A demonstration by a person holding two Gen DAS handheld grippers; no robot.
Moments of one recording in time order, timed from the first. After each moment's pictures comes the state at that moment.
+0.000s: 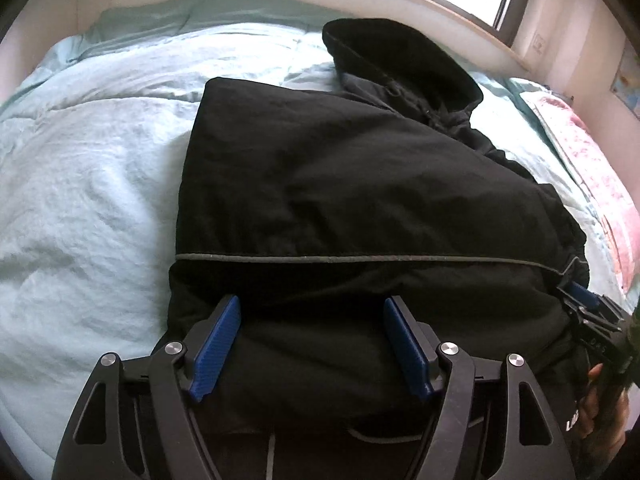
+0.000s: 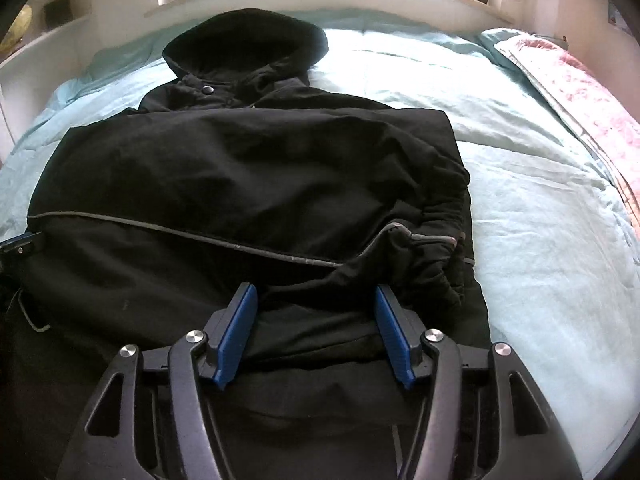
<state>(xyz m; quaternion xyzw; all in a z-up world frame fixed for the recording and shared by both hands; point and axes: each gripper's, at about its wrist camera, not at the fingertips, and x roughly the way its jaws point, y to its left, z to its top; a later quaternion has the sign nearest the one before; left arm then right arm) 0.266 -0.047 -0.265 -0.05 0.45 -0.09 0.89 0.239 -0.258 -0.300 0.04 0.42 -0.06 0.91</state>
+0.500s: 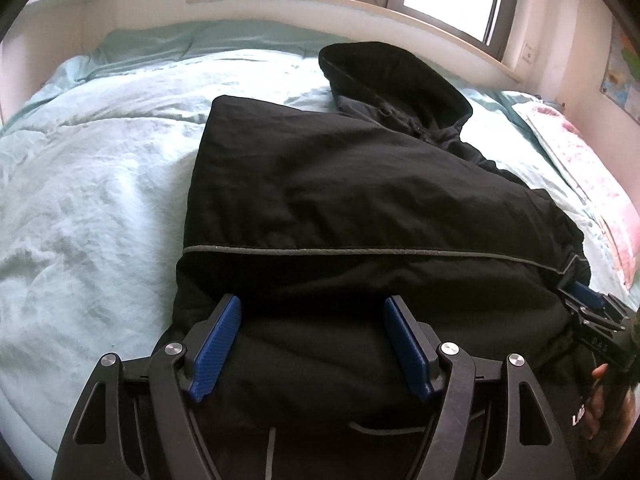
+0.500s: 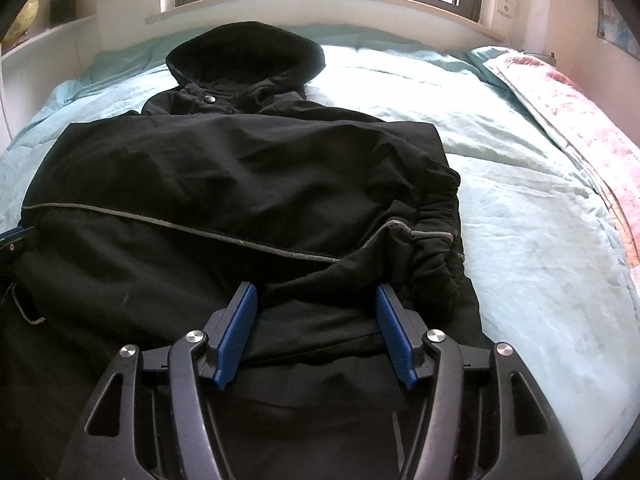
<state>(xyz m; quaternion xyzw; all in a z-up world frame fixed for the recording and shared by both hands) 0.242 -0.047 -0.263 -0.04 0.41 -0.09 0.91 0.223 -0.243 -0.301 0.02 0.39 -0.08 0.92</state>
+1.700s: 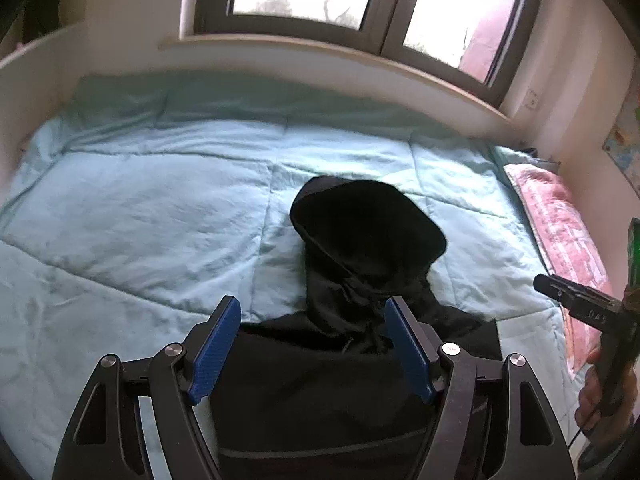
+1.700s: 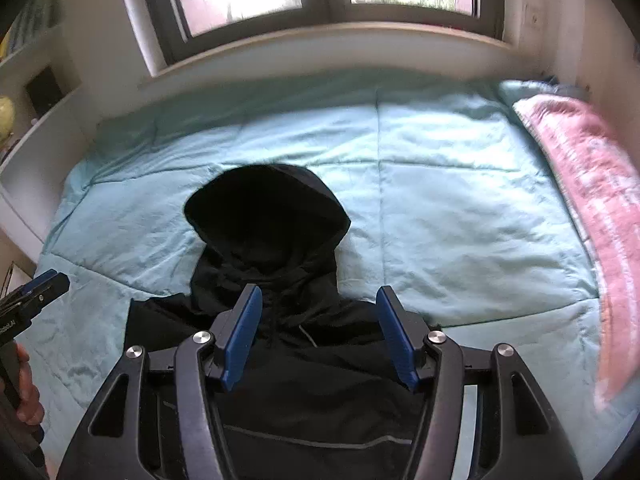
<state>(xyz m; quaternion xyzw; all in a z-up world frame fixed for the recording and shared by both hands) 0.426 -0.060 -0.058 -0.06 0.44 -0.11 0.89 0.409 -0.293 -0.073 0.11 0.44 -0.03 0.89</state>
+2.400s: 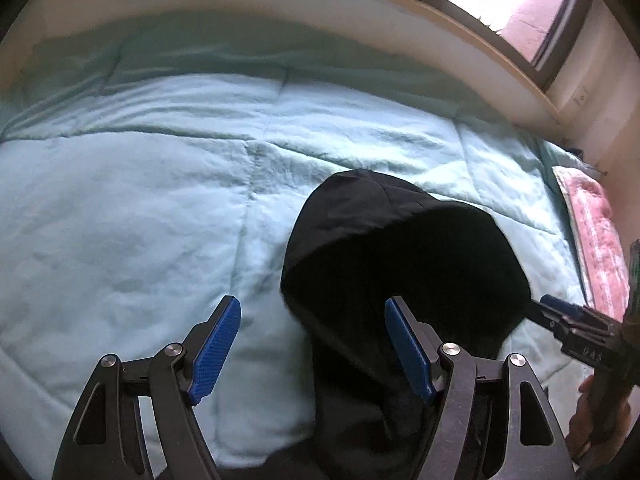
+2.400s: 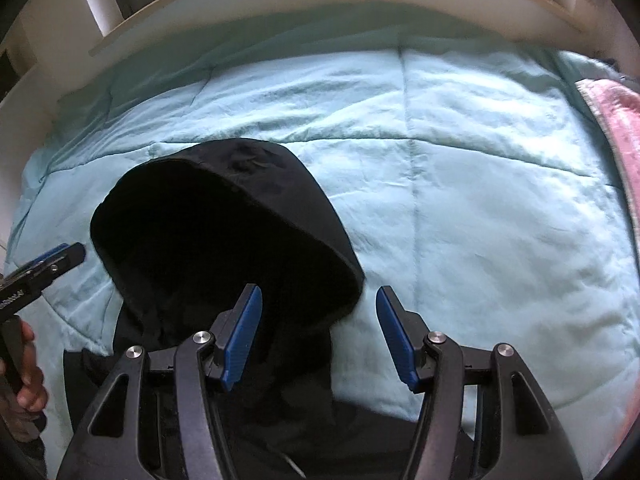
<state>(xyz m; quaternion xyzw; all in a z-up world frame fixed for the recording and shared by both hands) 0.616 -0.095 -0.175 -0.07 0.49 -0.10 0.86 0.578 -0.320 -0.194 0.10 0.50 -0.02 0.86</state>
